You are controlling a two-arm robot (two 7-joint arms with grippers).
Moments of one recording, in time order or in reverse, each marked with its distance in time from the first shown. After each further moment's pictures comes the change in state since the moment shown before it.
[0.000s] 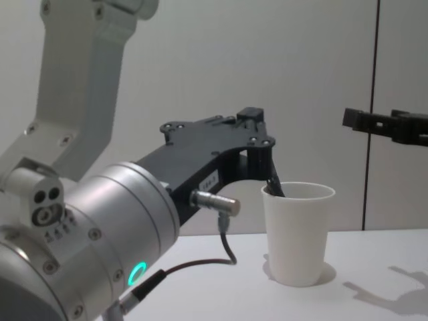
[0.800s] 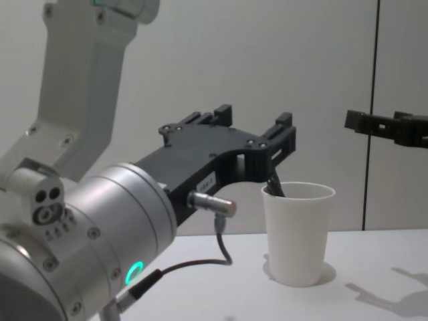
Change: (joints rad) left arm -0.013 0.007 0.000 0.011 -0.004 0.009 0.000; right arm -0.017 0.001 0.005 -0.016 -0.007 0.001 -0.013
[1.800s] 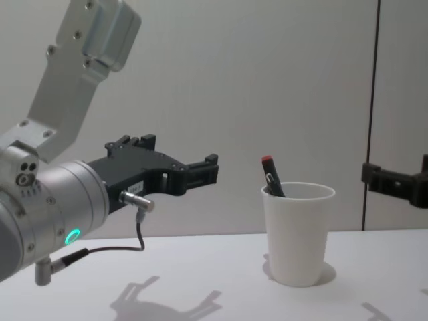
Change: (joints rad) left arm -0.215 0.117 -0.017 0.178 -0.071 0.163 0.027; right arm -0.250 -0.120 0.082 -0.167 -0.295 0.015 -0.161
